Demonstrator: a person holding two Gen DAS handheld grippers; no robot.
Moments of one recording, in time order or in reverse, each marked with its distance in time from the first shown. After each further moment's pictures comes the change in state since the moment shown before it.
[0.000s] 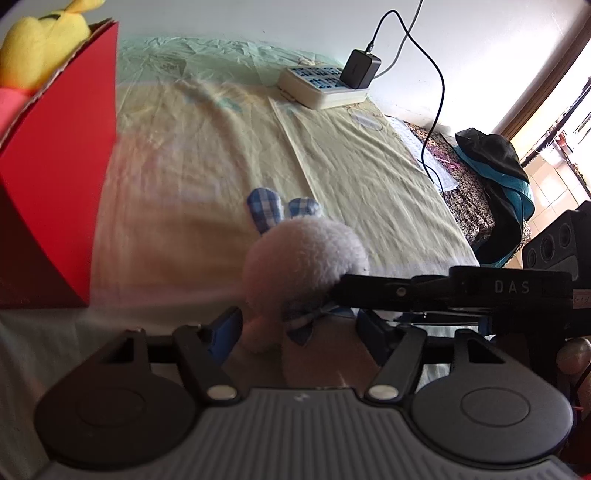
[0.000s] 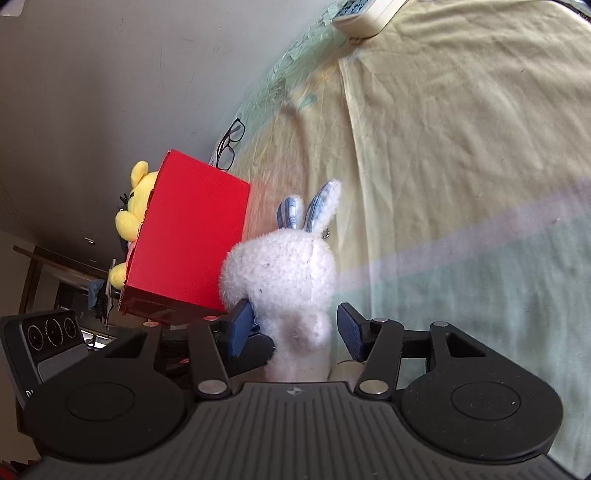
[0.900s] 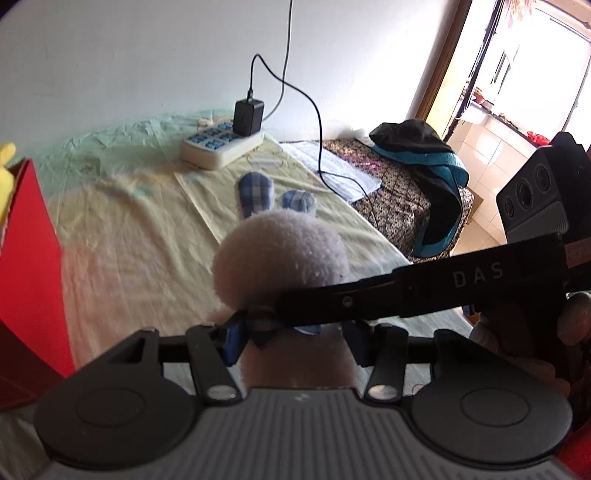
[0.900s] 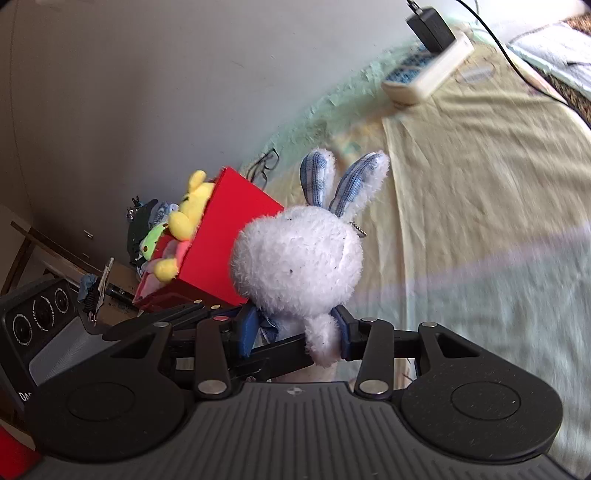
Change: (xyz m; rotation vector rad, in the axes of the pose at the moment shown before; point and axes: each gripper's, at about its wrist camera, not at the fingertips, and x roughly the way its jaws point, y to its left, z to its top) left arm -0.058 -0.057 0.002 0.335 -0.144 -0.118; right arm -0.060 0.074 -0.024 -0.192 -0.155 -0.050
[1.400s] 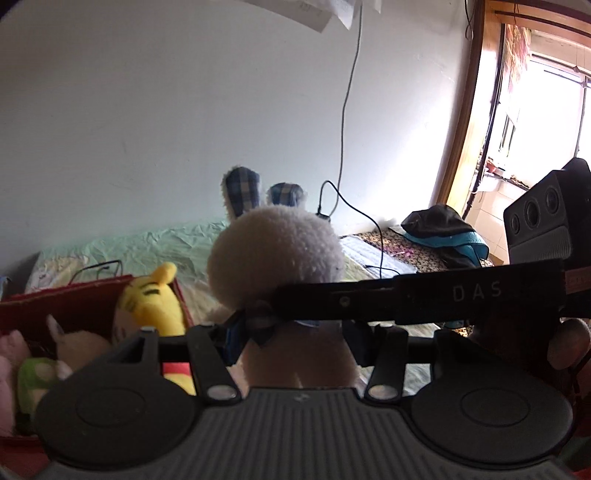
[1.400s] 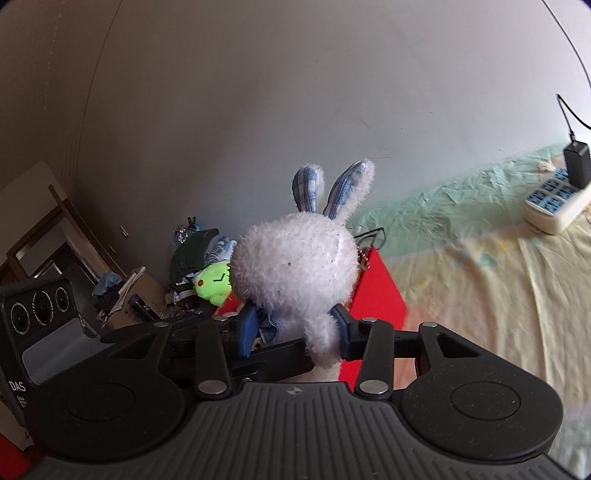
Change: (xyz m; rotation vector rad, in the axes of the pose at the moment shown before) left arm -0.137 0.095 0.022 0.026 -0.270 0.106; right arm 0.059 0.151 0.031 -0.277 -0.185 0.098
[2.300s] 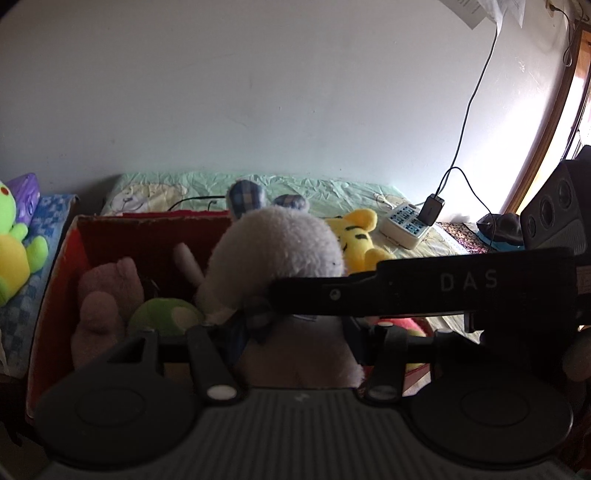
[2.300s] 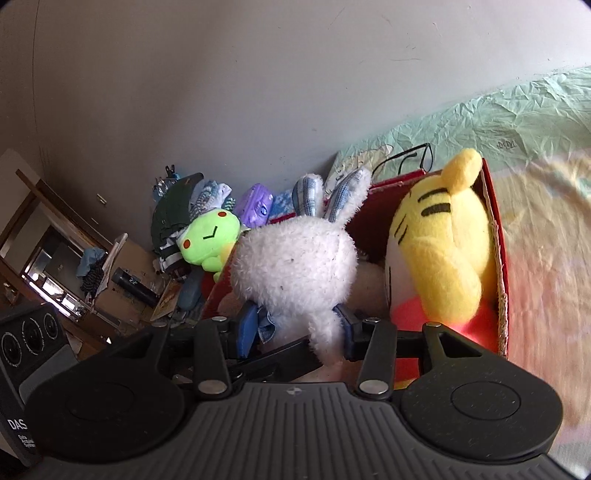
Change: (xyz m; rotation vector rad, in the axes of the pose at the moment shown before) left arm 0.010 0.157 -0.039 -0.217 0.133 0.117; right arm 0.161 0.035 -0.023 0.120 0.235 -0.058
